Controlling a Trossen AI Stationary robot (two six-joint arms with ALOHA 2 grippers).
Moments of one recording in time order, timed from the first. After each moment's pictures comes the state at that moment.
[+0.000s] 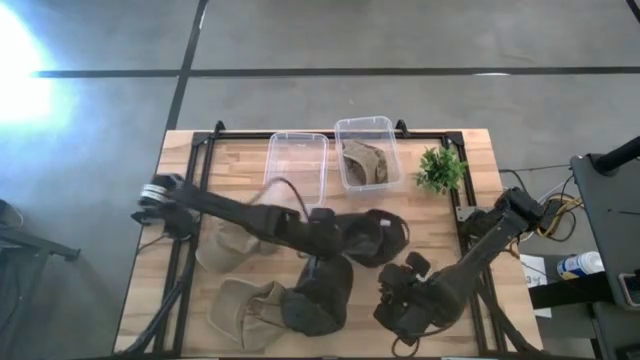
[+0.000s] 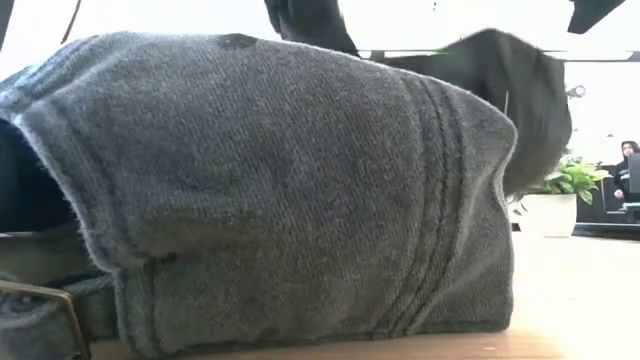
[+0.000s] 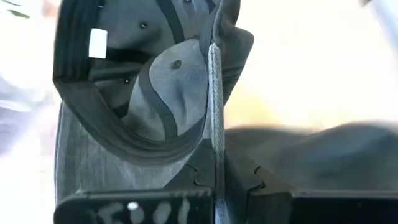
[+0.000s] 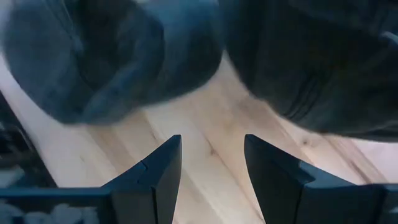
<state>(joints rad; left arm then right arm) -0.22 1.73 1.46 -0.48 -0.07 -0.06 0.76 1.76 1.53 -1.19 0.50 1.41</state>
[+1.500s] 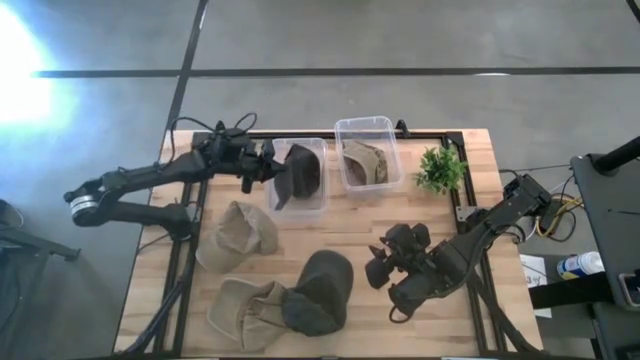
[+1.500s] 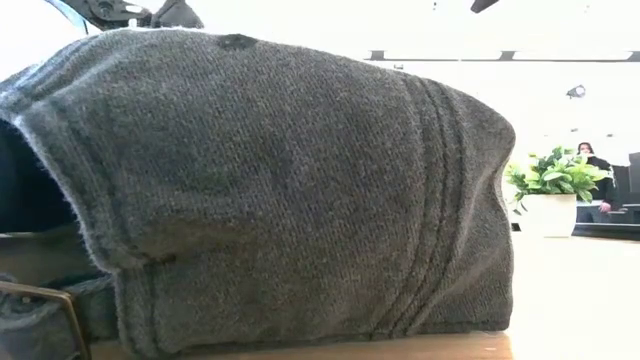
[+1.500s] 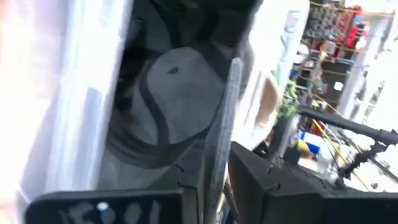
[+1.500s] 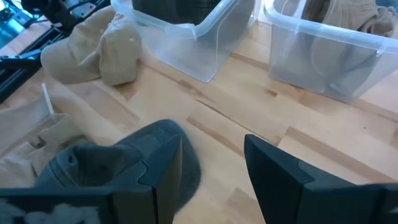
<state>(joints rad) 0.54 1.07 0.71 -0.12 0.27 -1.54 0.64 1.64 1.53 -1.23 0.80 1.58</state>
